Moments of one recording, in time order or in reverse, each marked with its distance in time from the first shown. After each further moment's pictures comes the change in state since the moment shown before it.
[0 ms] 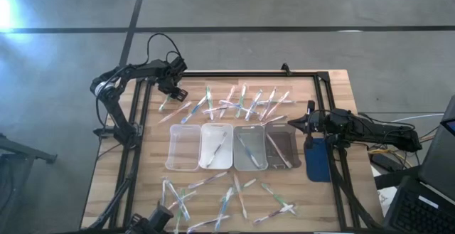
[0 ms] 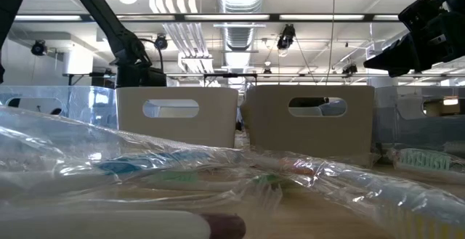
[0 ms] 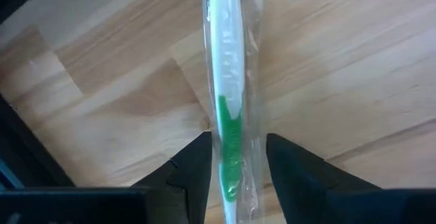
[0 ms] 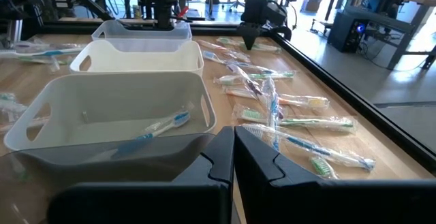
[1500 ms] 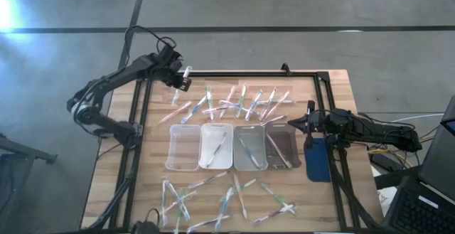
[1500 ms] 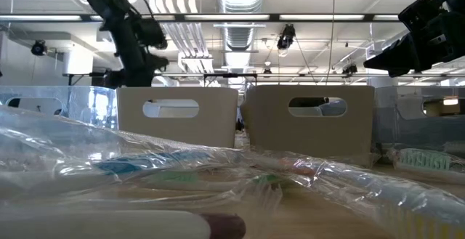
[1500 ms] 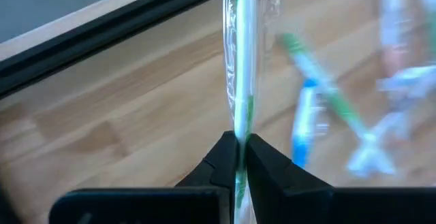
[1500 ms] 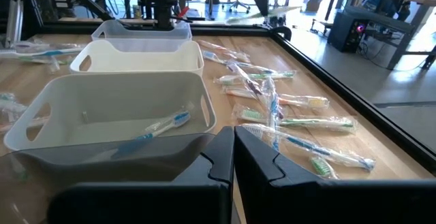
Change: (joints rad) left arm -0.069 -0.345 0.047 0.022 0.254 -0.109; right arm 0.000 0.000 0.000 0.000 0.000 0.000
